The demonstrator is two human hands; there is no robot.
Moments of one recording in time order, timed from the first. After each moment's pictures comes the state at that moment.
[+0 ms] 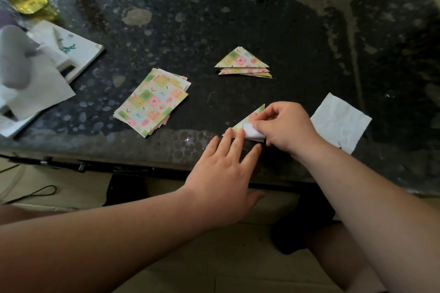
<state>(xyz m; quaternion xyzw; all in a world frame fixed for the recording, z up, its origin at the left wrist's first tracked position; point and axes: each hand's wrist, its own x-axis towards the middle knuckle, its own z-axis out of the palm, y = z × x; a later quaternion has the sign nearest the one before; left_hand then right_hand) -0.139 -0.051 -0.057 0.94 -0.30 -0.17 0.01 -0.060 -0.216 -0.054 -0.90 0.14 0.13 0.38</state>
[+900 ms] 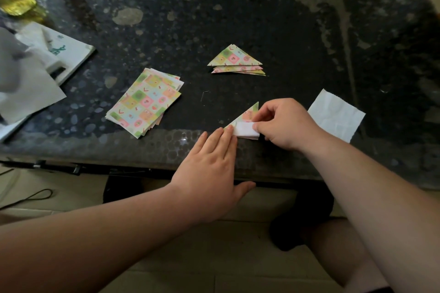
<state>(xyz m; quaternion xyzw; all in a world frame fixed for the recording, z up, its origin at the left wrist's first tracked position) -0.132 -0.044 -0.056 0.94 -0.27 -0.19 0.00 -0.057 -0.233 -0.048 -0.93 0.06 0.16 0.34</state>
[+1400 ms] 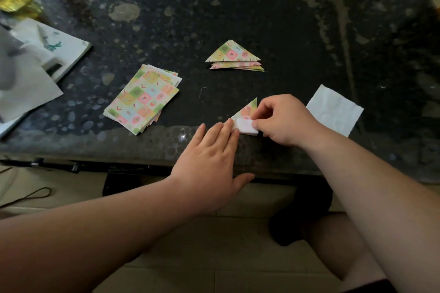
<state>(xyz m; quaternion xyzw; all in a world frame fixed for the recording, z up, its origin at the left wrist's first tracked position) -0.129 -0.044 -0.059 0.95 -0.27 -0.17 0.02 -0.058 -0.234 -0.046 -0.93 0.04 0.17 0.32</state>
